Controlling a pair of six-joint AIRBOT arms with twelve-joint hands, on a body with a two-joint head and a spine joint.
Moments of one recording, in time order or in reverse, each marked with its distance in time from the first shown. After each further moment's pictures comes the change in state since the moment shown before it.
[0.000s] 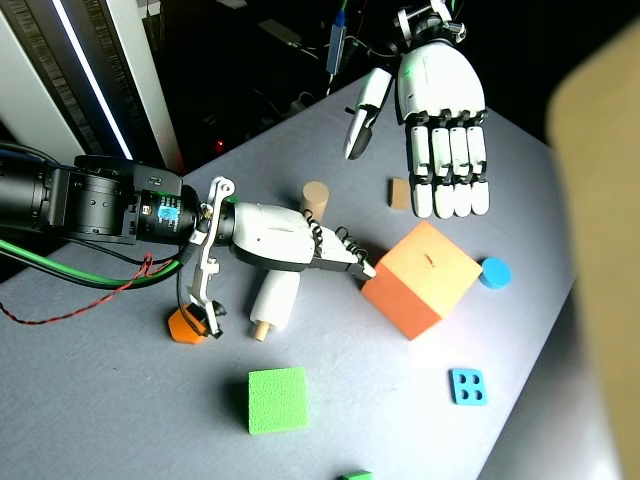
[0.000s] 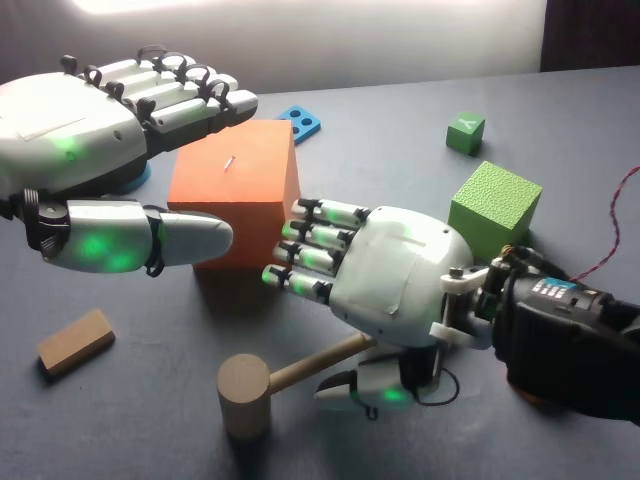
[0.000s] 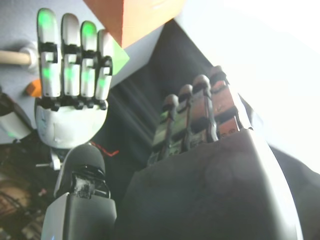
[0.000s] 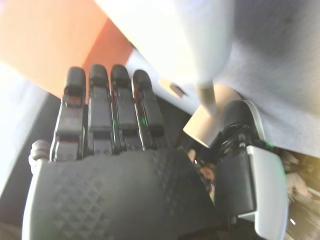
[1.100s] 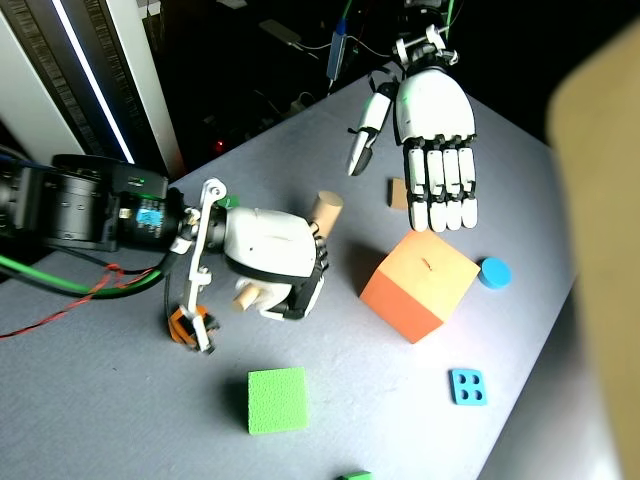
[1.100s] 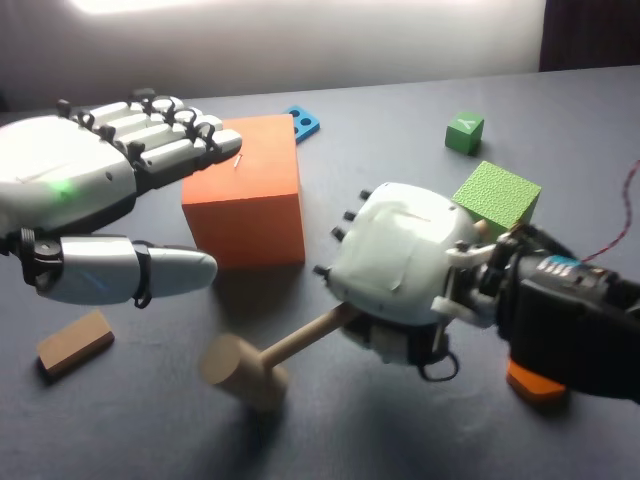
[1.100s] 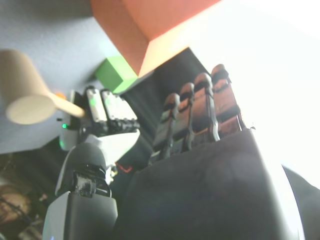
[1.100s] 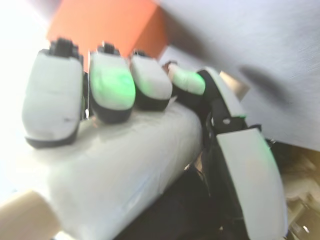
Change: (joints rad) left arm 0.134 -0.031 0.041 -0.074 -0.098 0.035; right arm 0.032 -0.005 0.014 -0.007 -0.017 0.047
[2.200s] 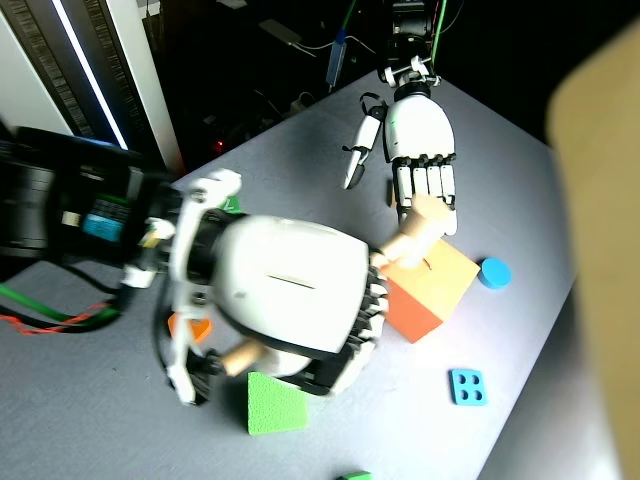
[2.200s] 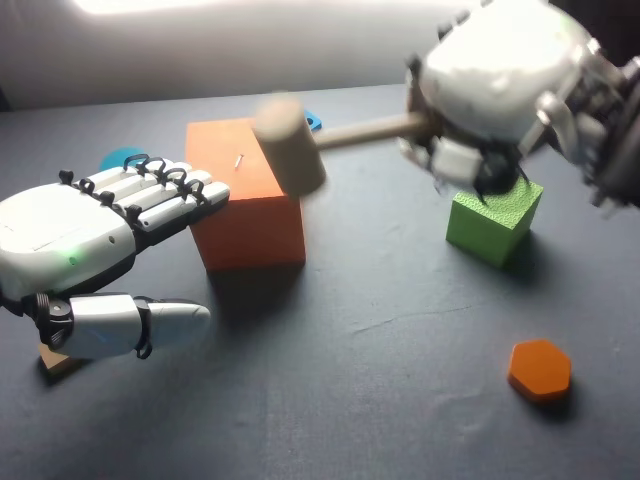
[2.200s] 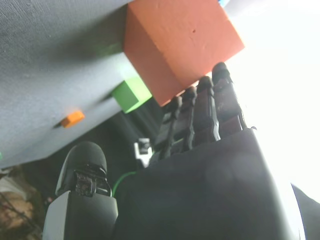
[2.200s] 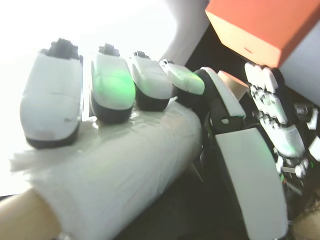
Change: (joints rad) left arm 0.225 -0.133 0.095 -0.145 -0.164 0.088; right arm 0.152 0.219 -0.048 0.166 0.088 0.043
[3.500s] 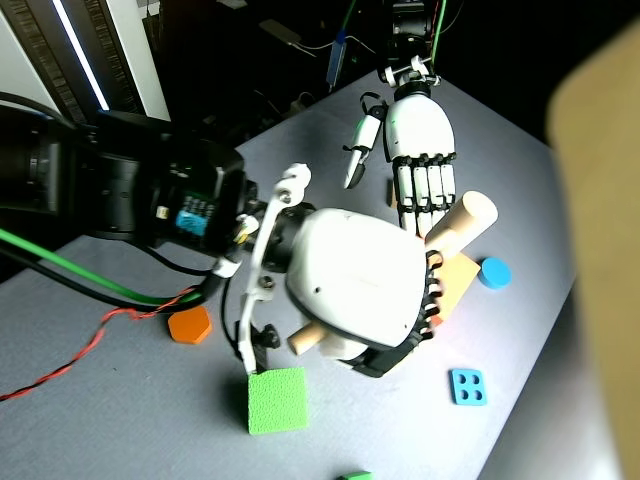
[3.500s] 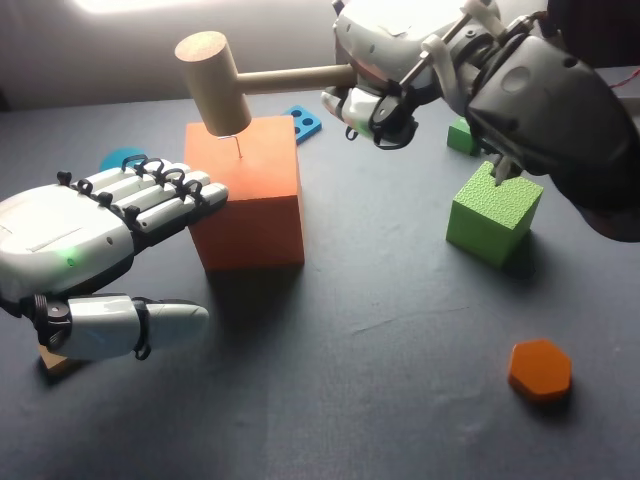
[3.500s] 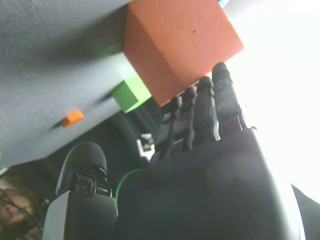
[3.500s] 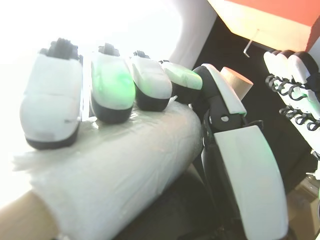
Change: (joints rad) left arm 0.008 0.000 0.000 -0.006 -0.011 0.004; right arm 0.118 -0.278 0.215 0.357 0.085 -0.190
